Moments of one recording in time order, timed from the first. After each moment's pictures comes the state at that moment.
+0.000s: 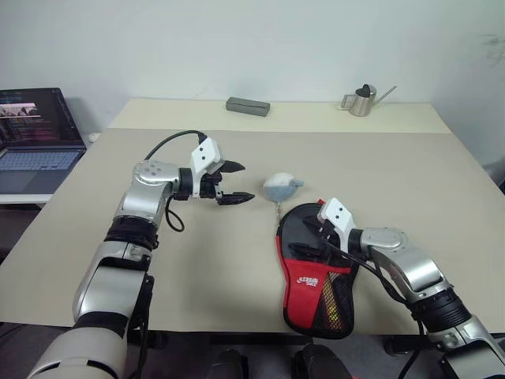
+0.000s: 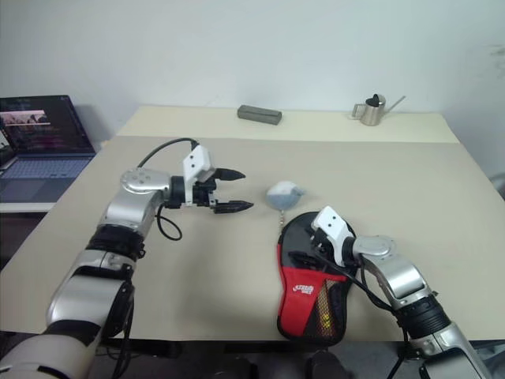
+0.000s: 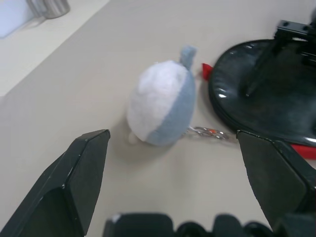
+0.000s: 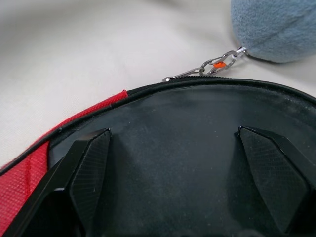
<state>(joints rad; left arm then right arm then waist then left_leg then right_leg) -0.98 0.52 -0.12 0.79 -0.12 -0.02 -1.23 -0.44 -0.51 0.28 -0.02 0.24 0.50 0.76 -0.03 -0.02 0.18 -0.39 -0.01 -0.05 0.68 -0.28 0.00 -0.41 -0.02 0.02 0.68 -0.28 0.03</state>
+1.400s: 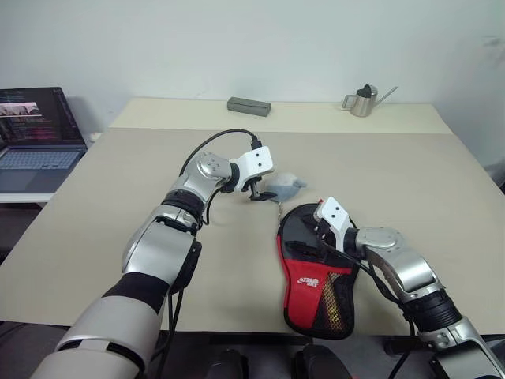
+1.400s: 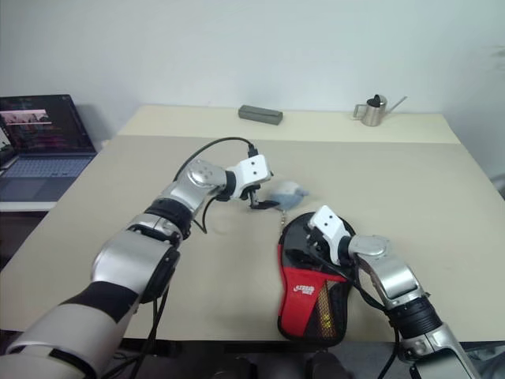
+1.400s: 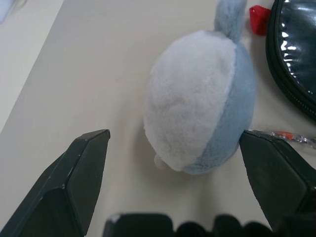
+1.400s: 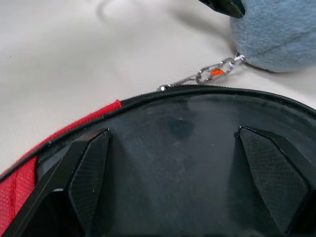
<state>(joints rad) -1.28 0.29 -0.25 1.31 0.29 -0.29 -0.90 -0.43 -0.47 0.24 -0.02 0.18 0.52 0.75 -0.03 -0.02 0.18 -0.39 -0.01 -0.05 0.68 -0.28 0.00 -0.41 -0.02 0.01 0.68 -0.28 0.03</state>
